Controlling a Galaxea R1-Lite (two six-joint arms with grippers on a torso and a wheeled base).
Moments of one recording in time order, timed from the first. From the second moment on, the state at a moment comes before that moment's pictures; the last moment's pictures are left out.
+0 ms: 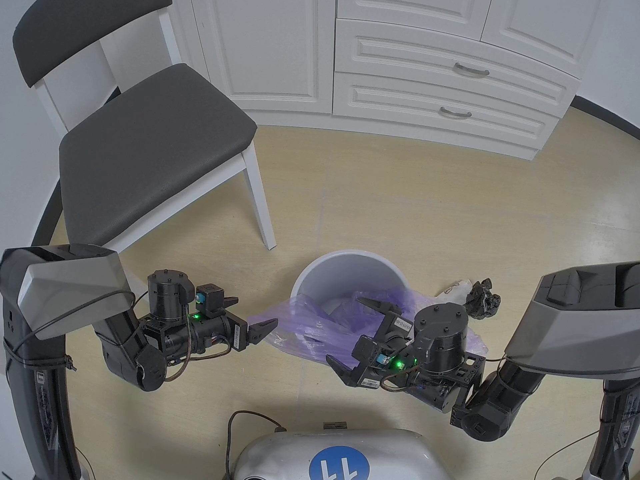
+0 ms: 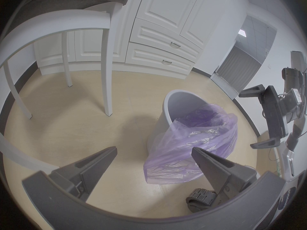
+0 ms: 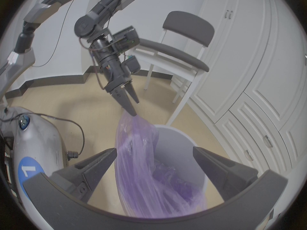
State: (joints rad) left arm -0.28 2.29 -0.69 -1.21 -0.35 0.07; right arm 0.75 2.22 -0.66 -1.34 -0.12 -0.75
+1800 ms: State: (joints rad) left arm -0.27 2.29 -0.70 -1.21 -0.35 0.07; right arm 0.61 2.36 -0.84 -1.21 -0.18 -0.77
